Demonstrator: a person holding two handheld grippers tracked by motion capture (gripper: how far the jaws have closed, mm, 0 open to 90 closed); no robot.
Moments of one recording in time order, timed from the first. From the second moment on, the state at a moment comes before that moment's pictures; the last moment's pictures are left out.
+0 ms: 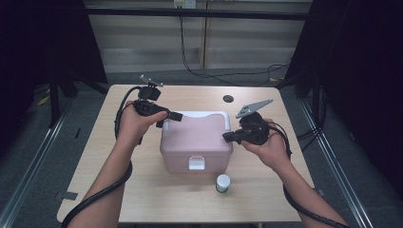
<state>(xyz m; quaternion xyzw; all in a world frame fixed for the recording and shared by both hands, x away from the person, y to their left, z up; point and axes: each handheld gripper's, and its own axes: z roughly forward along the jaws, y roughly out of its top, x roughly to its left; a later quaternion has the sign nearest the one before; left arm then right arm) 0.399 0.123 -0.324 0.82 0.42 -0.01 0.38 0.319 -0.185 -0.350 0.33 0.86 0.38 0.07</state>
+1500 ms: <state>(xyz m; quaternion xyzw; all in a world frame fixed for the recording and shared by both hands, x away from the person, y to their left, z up) 0.388 0.132 -0.309 0.84 0.45 0.02 0.31 0.319 -0.169 -0.348 0.34 0.87 0.35 0.09</state>
